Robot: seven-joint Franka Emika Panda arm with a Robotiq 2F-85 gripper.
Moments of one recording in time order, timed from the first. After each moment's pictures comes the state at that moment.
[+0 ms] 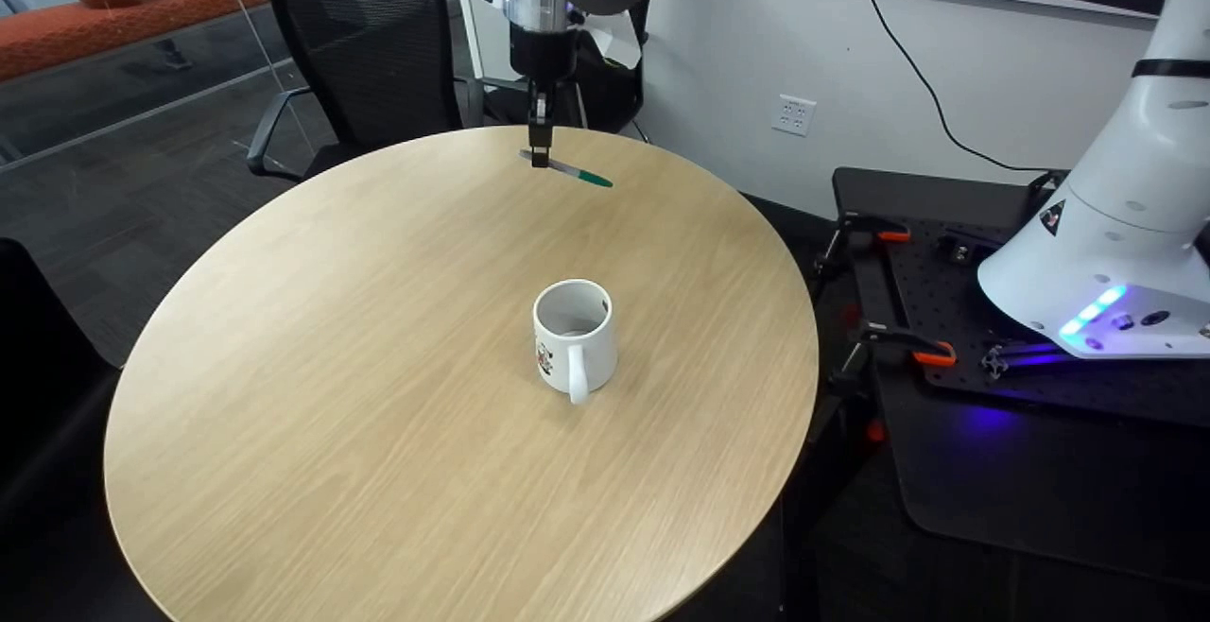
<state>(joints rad) -0.08 0.43 -0.03 -2.02 0.08 2.59 -0.44</state>
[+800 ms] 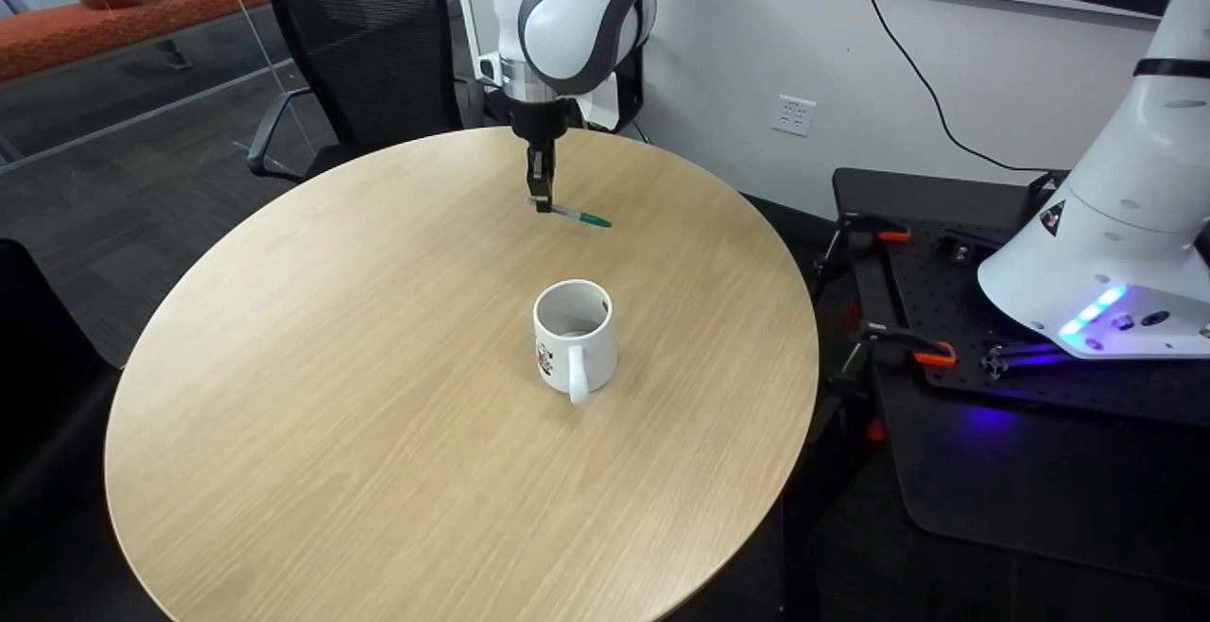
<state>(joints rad) -0.14 0.68 0.00 -1.85 0.08 2.58 -0.42</state>
